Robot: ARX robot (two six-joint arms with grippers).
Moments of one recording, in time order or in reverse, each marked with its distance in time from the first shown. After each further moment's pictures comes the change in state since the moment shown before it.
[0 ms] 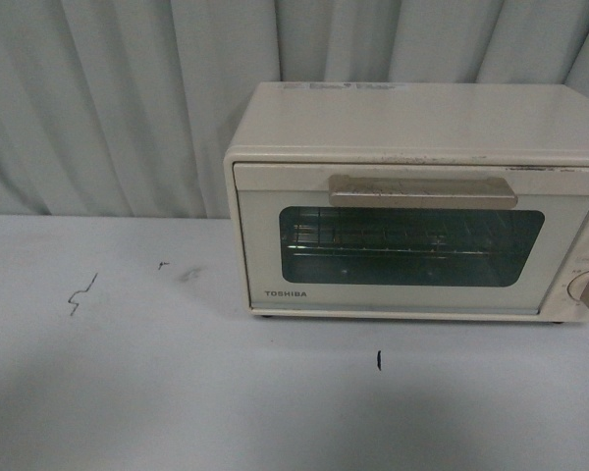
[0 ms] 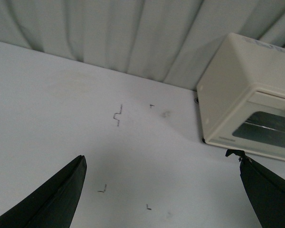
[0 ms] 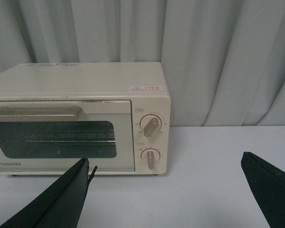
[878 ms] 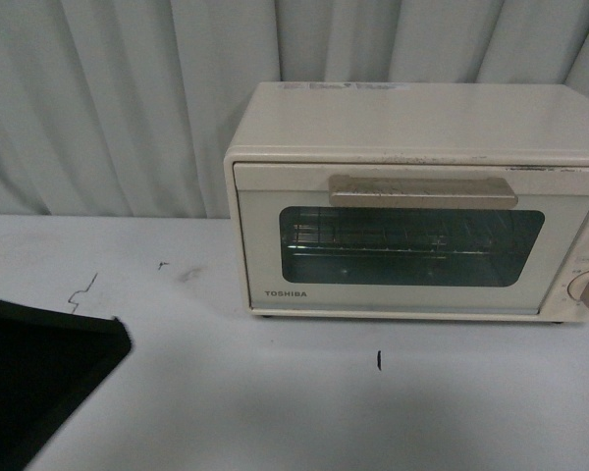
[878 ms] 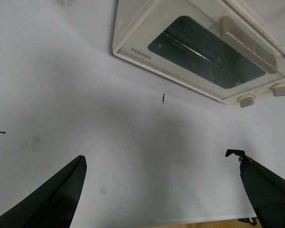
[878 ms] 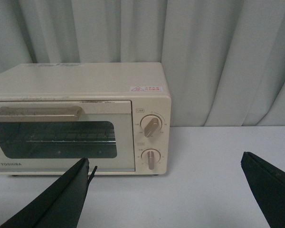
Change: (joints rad) left arm -0.680 0.497 -0.010 0.273 -0.240 -0.607; right arm 0.000 0.000 0.000 0.000 0.000 0.000
